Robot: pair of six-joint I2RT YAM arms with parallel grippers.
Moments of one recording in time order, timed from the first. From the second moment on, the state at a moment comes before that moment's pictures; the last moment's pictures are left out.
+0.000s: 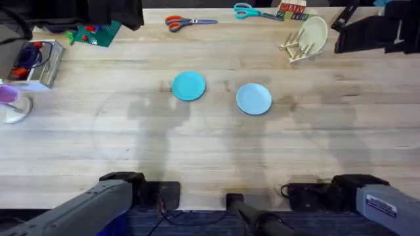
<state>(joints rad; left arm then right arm) 0.00 1.24 1.73 -1.46 0.04 -0.04 0.01 1.15 1.47 -1.32 -0.06 0.00</state>
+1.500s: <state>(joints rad) -0.04 1.24 1.39 -1.29 0.55 -0.07 0.01 1.16 1.48 -1.32 -0.06 0.00</state>
